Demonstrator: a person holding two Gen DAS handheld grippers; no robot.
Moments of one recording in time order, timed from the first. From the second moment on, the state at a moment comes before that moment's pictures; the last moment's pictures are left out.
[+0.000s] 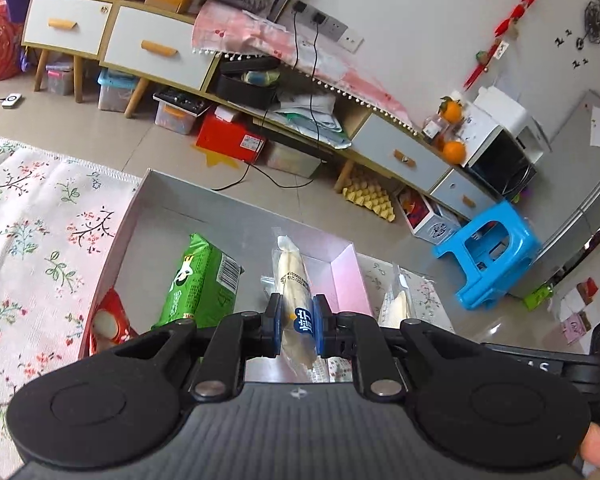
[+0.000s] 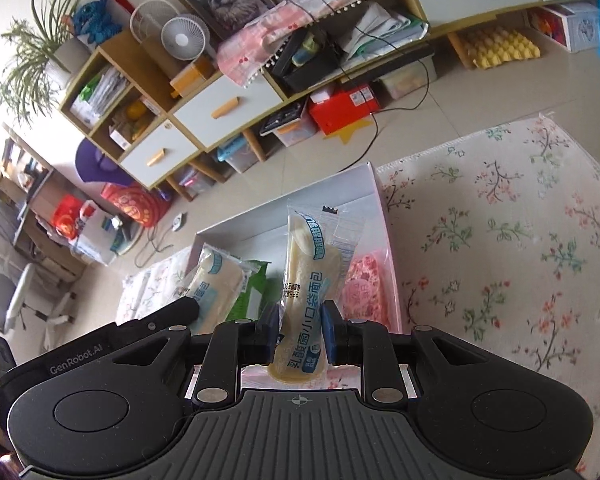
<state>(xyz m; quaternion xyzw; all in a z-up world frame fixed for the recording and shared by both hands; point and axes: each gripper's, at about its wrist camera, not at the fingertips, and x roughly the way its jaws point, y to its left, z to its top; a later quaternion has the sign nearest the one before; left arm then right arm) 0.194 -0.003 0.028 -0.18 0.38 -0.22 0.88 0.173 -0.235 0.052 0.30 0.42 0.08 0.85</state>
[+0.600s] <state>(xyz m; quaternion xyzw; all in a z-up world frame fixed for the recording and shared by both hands) 0.187 0.022 0.022 -0.20 0.43 -0.21 0.86 0.176 -0.224 0.045 0.31 0.41 0.09 0.85</state>
